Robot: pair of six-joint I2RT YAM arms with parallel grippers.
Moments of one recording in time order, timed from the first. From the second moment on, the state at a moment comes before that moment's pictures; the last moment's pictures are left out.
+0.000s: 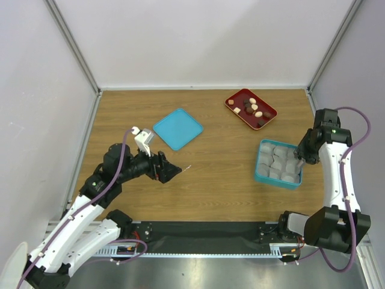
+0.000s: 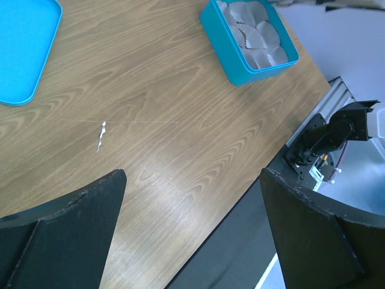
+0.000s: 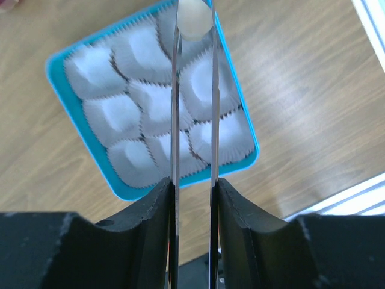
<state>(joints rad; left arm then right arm) -0.54 0.67 0.73 -0.43 0.38 -0.37 -0.22 1.20 1.21 -1.10 0.09 0.40</state>
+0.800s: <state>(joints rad) -0.54 0.64 0.72 -0.43 0.37 -0.37 -0.22 1.20 1.11 -1.04 0.05 0.40</state>
